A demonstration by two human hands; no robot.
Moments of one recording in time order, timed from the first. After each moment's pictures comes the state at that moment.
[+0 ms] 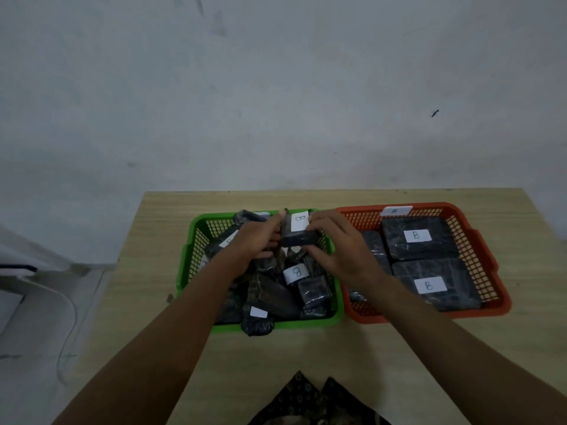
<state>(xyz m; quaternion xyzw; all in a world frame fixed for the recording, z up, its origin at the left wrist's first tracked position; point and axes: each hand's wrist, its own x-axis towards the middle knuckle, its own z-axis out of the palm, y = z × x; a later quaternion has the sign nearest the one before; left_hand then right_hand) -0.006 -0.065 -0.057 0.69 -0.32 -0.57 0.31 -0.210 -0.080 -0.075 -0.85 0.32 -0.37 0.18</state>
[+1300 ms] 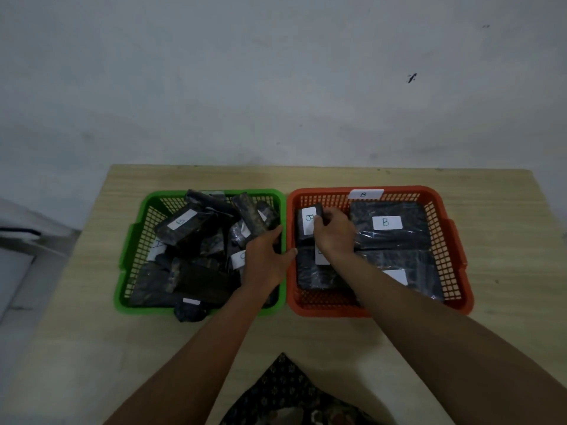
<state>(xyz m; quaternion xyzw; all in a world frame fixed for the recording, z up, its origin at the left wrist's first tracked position) -0.160 -0.049 -0.116 0.76 -0.49 -0.28 0.31 -0.279 -0.147 -0.159 -0.55 0.70 -0.24 0.37</state>
